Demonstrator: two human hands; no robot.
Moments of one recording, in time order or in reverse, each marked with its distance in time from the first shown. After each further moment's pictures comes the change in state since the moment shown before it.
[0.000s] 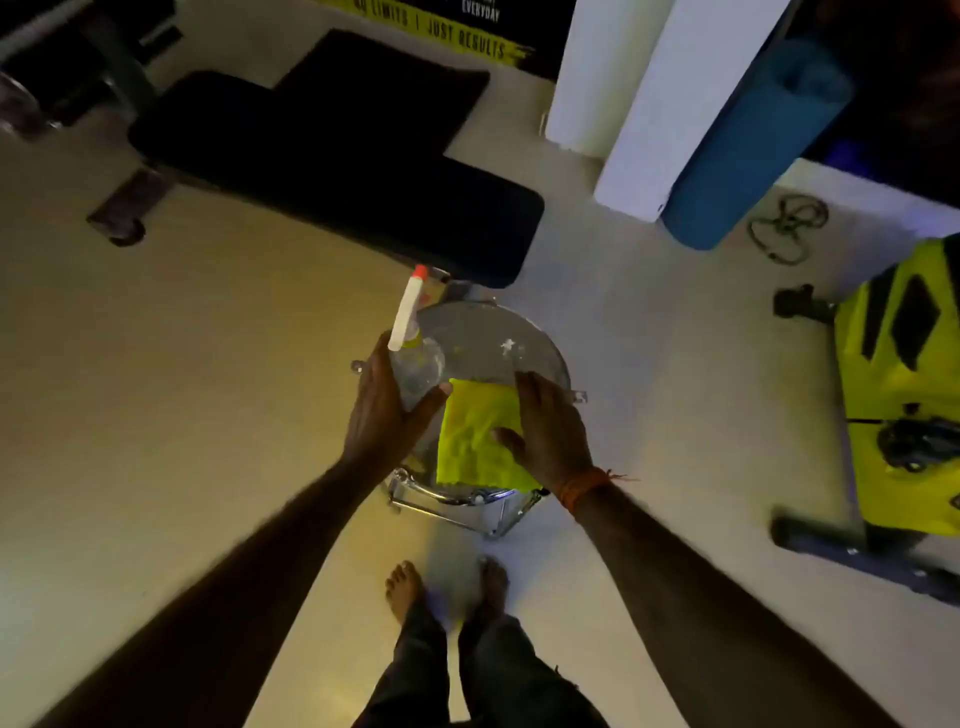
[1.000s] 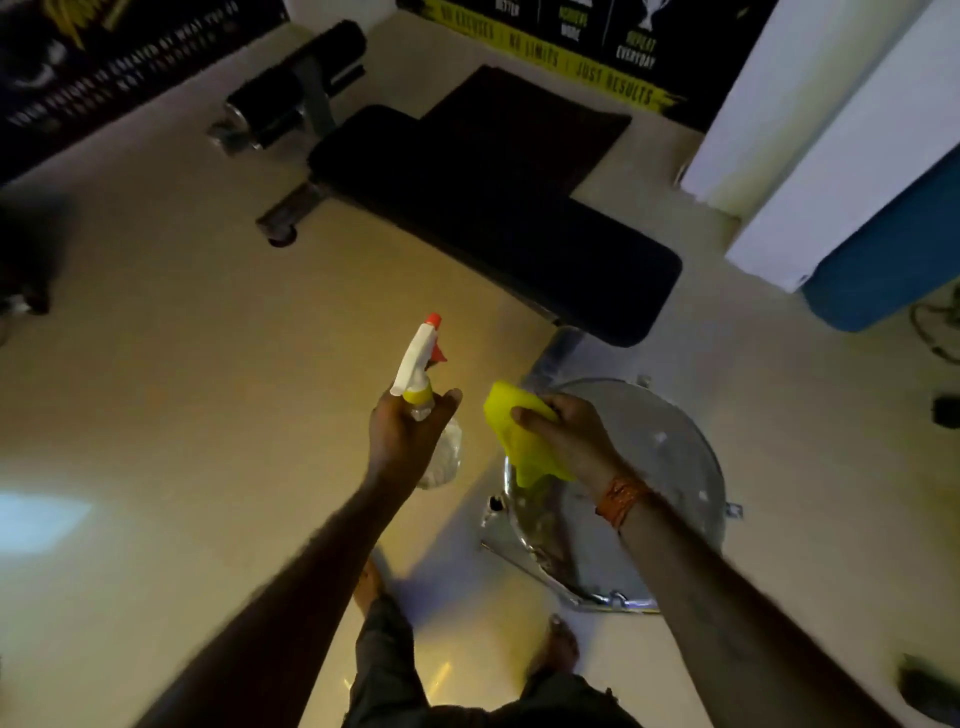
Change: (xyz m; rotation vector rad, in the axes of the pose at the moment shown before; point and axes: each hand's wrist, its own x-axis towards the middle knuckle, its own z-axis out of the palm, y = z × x) left_hand 0.040 -0.038 -0.152 -0.245 0.325 -0.282; right_hand 0.115 -0.168 -0.027 0.917 -0.189 0.116
